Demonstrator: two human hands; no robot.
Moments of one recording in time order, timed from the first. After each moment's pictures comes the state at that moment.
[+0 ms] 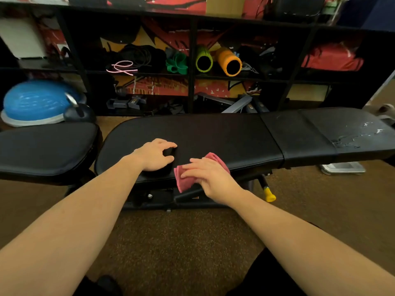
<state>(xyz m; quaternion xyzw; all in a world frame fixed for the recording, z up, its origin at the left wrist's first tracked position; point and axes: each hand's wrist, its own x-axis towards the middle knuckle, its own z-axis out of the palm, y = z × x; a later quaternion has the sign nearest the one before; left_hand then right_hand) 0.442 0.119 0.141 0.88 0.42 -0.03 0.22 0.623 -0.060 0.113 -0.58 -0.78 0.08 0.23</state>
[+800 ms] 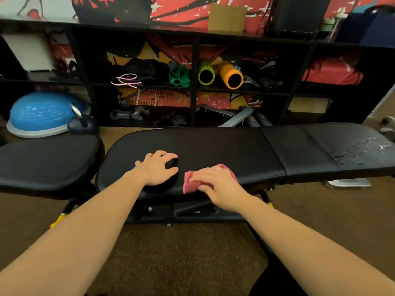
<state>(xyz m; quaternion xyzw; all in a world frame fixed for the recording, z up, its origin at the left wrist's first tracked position) 0.449 0.111 0.149 0.87 0.45 -0.04 0.18 0.646 -0.044 0.130 -0.61 -0.76 0.09 0.21</state>
